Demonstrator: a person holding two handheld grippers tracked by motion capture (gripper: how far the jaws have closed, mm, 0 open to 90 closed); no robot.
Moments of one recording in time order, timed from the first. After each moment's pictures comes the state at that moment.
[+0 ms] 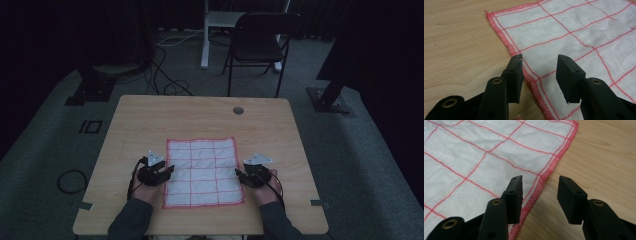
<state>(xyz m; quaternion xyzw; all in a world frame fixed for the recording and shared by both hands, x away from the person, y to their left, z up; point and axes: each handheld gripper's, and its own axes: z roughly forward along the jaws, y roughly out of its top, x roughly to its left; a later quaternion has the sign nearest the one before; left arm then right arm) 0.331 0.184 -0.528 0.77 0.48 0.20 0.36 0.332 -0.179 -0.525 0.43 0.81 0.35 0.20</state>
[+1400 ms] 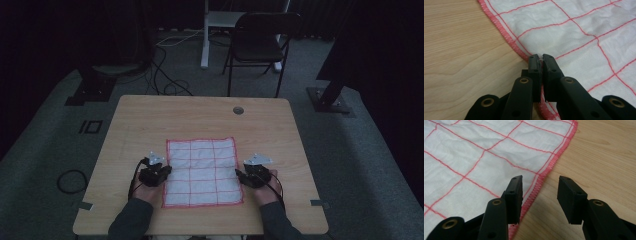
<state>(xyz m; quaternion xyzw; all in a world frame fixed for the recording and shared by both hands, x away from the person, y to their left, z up) 0.335 0.187 -0.536 0.78 0.49 0.16 0.34 0.332 -0.179 -0.526 0.43 0.81 0.35 0.20</state>
